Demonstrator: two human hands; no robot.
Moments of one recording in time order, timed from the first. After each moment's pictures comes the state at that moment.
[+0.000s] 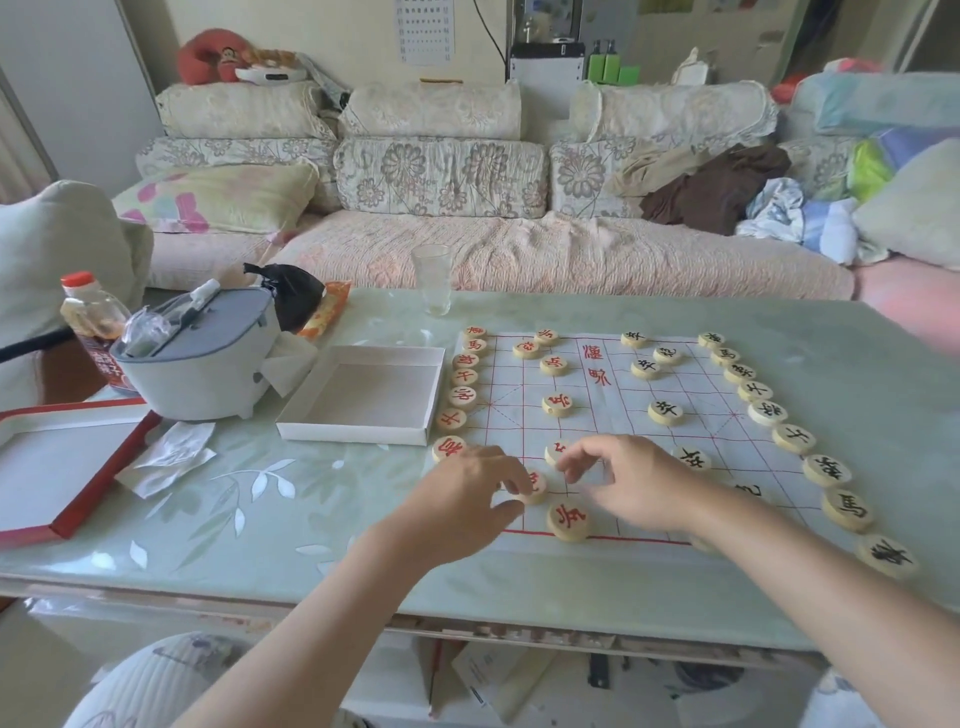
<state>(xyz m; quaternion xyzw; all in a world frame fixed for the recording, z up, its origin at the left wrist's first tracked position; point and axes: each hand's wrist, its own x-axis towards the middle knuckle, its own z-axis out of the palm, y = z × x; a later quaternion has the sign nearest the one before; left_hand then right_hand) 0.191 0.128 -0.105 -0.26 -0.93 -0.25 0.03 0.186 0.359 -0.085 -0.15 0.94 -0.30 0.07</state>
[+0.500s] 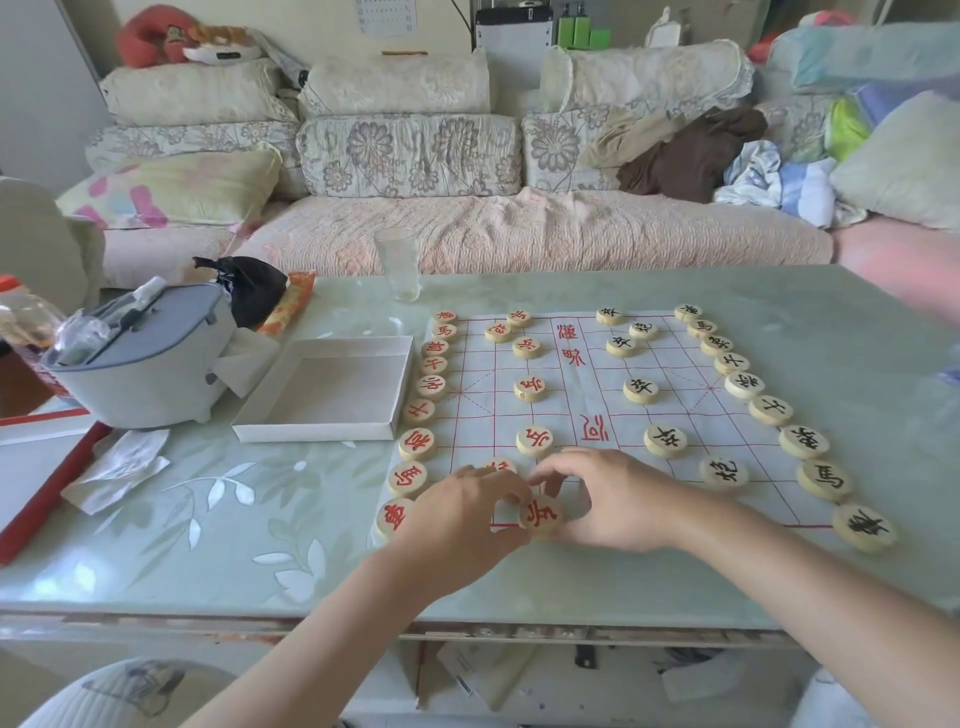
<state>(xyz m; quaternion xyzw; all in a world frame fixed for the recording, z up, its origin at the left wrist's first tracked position) 0.200 0.160 -0.128 -0.24 -0.94 -0.23 0.01 0.189 0.372 -0.111 -0.19 0.94 -0.26 0.11</state>
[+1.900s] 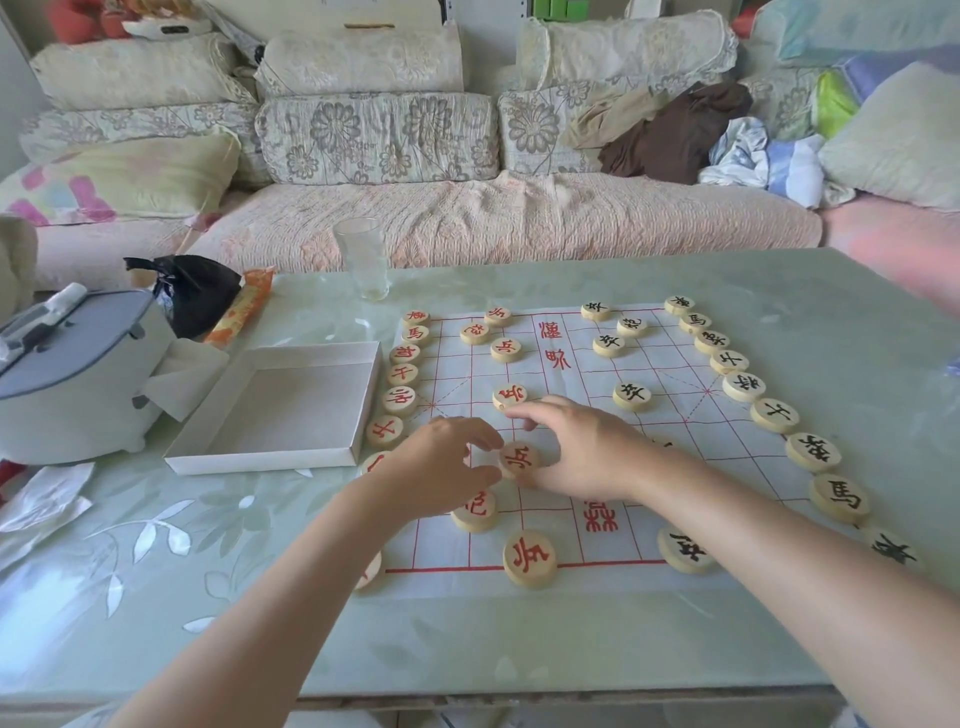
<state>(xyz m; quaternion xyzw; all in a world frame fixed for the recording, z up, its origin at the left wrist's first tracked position) 0.101 0.172 -0.112 -0.20 -0.94 -0.26 -0.10 0.111 0.378 -0.116 -0.15 0.96 -0.22 0.05</state>
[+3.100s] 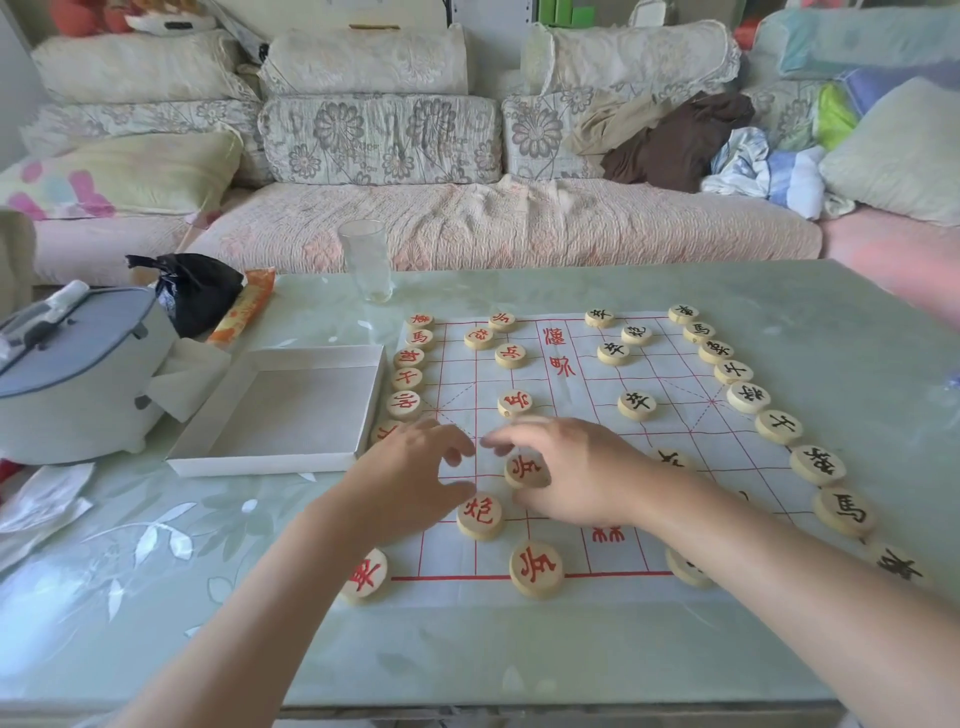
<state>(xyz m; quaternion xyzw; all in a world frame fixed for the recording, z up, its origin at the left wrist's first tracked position) 0.114 0.146 -0.099 -0.21 -0.96 -0.18 -0.04 0.123 0.358 -0.101 -0.21 0.95 -0.21 0.05</state>
